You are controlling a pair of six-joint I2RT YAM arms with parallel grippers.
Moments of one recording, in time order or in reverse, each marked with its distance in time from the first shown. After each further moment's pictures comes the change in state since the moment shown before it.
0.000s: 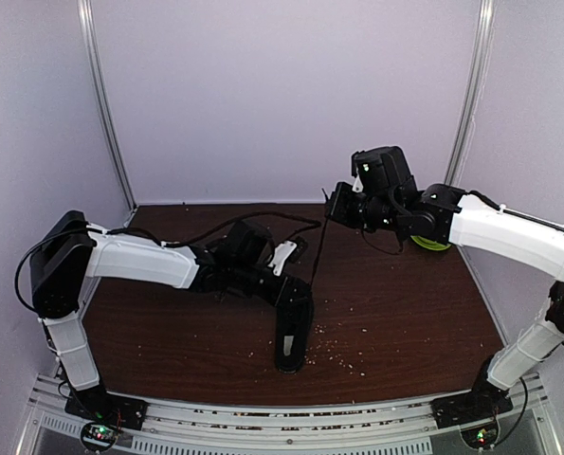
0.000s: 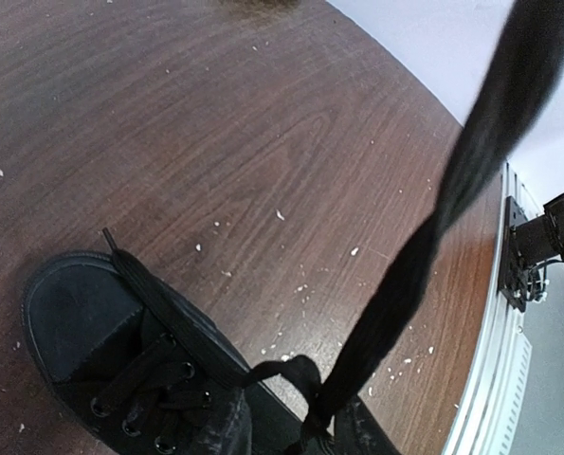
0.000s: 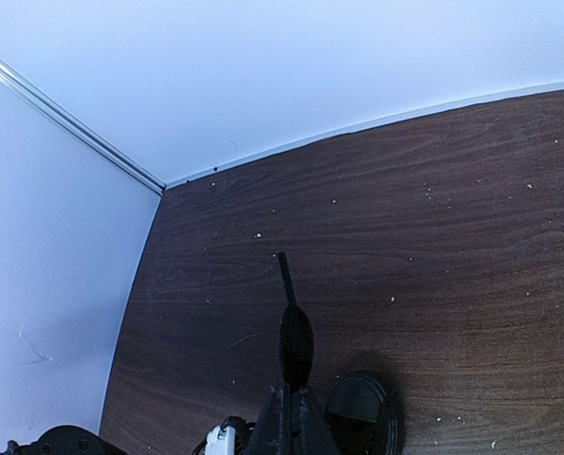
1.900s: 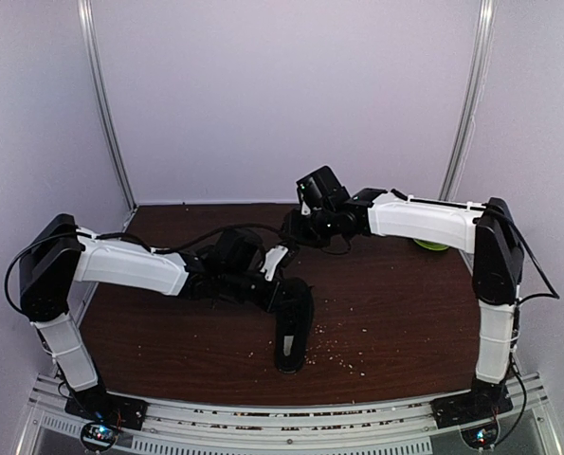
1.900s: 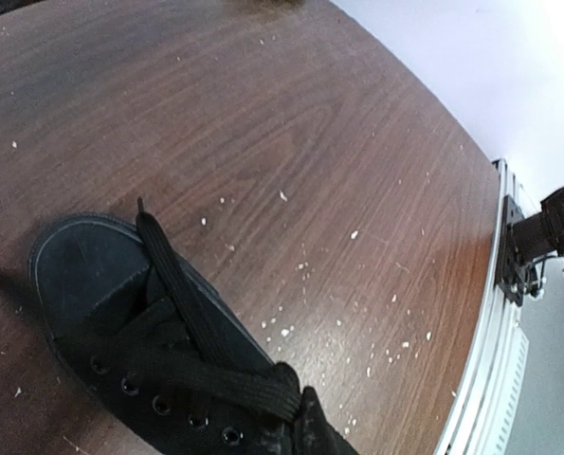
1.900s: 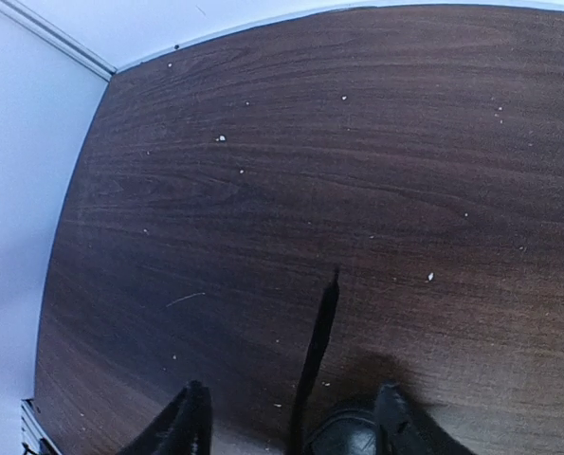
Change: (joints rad) left arm 0.000 -0.067 -0.097 0.048 -0.021 -0.038; right arm -0.039 0.483 0.307 -0.066 -0.227 -0.089
